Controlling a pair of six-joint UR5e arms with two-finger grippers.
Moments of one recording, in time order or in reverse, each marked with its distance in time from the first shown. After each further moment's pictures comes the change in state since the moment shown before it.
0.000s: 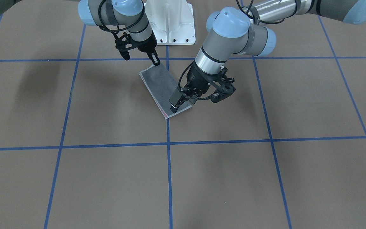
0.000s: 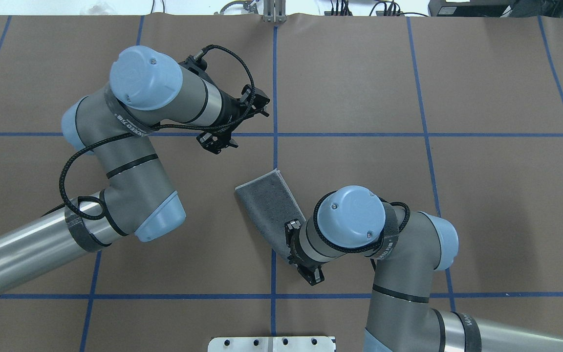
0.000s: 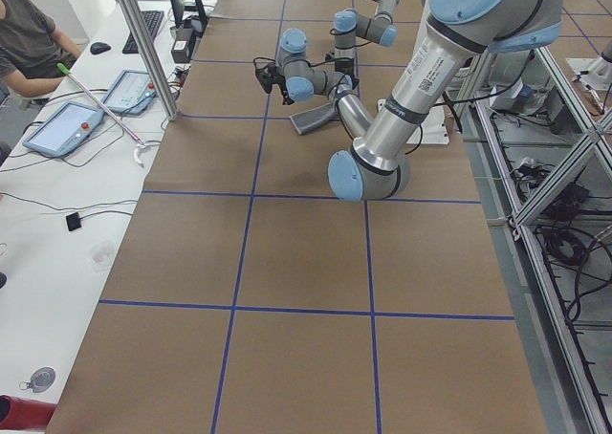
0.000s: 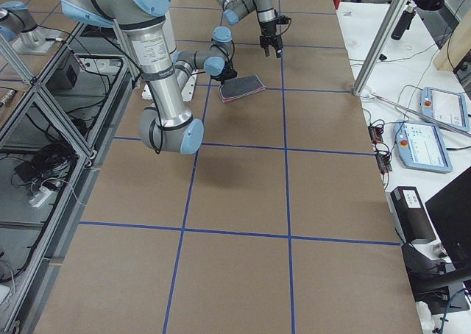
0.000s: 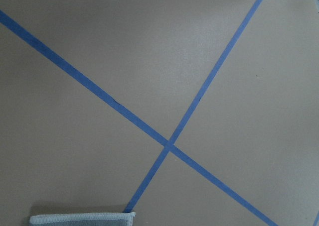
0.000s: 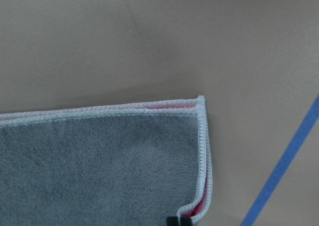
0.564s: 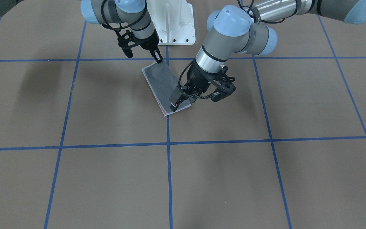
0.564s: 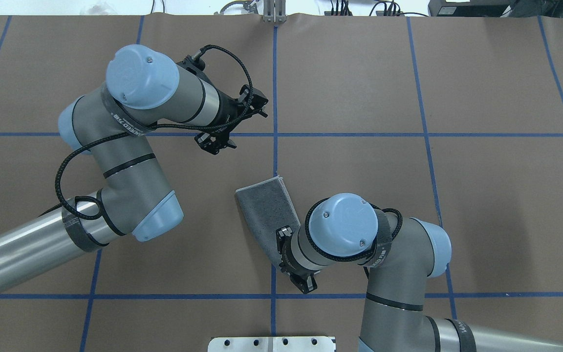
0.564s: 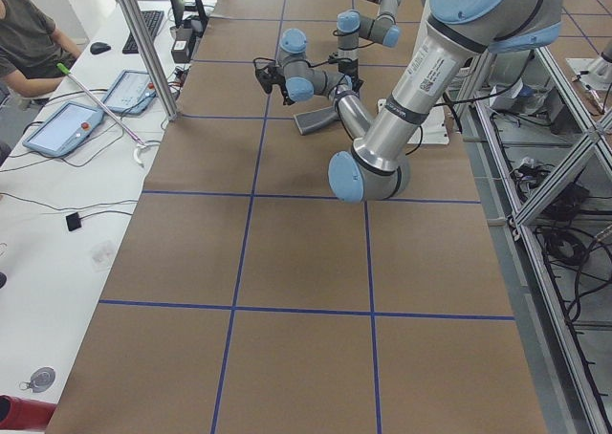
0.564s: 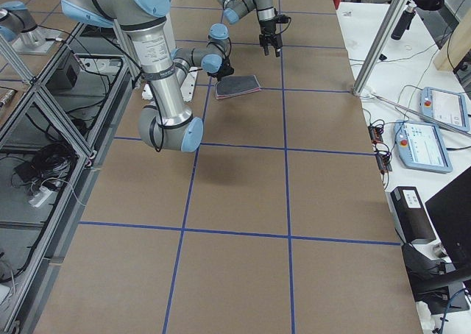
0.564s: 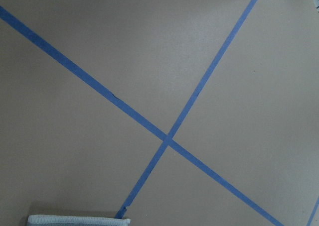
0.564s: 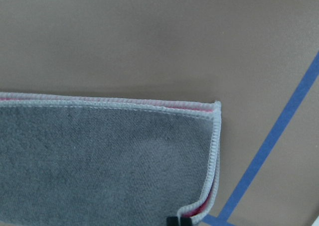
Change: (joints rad) left arm -0.003 0.008 -0.004 0.001 -0.007 0.000; right arm -0.019 0.020 0.000 0.000 -0.001 -0.002
